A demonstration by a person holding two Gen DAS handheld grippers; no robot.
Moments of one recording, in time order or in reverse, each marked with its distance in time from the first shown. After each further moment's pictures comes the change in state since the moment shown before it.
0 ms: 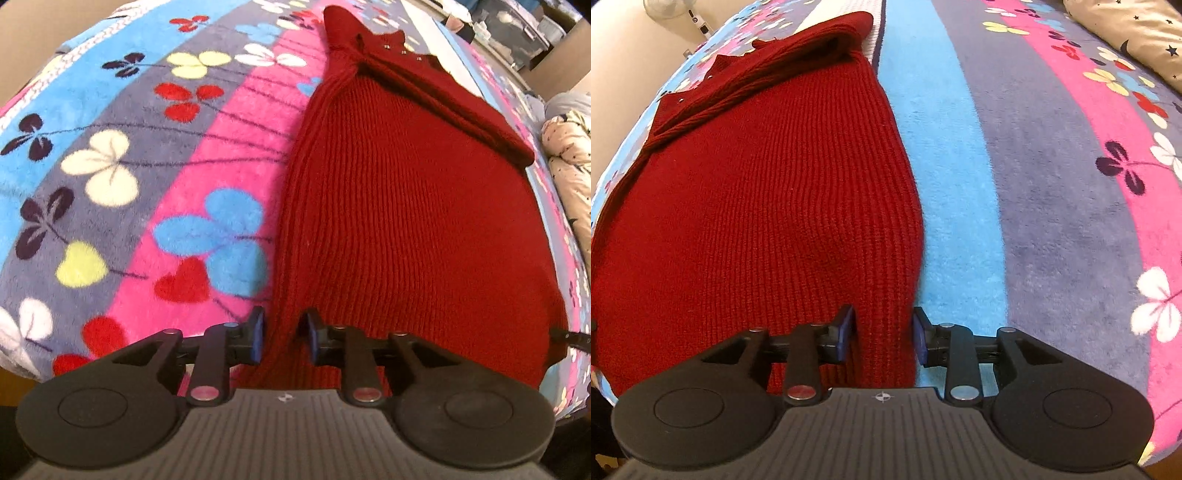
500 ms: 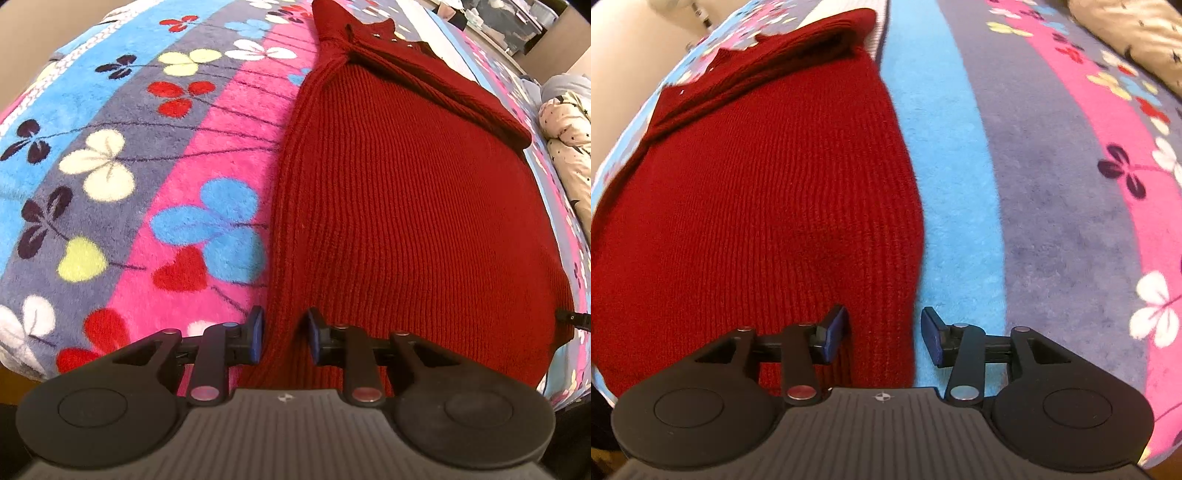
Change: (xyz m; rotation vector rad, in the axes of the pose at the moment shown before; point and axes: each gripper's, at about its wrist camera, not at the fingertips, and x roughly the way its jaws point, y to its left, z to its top) left arm -0.002 -0.004 -0.010 0.042 0.009 0.015; right arm 0.003 0.000 -0.001 -0.035 0.004 -0.015
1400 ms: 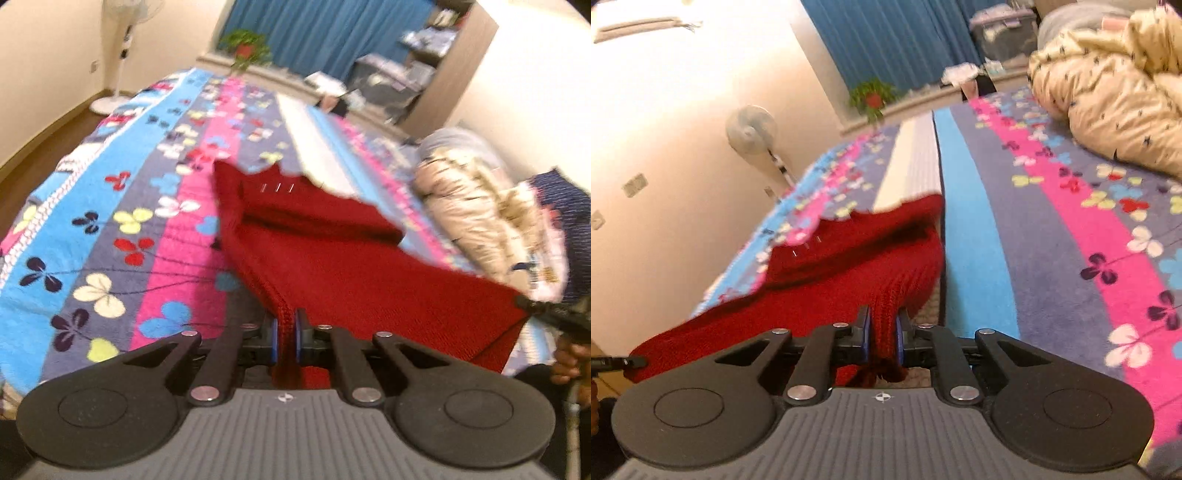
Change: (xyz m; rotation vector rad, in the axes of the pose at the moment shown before) left arm -0.184 0.009 -0.030 0.179 -0.373 -0.311; right arm -0.187 -0.008 -0.064 0.054 -0.512 0.272
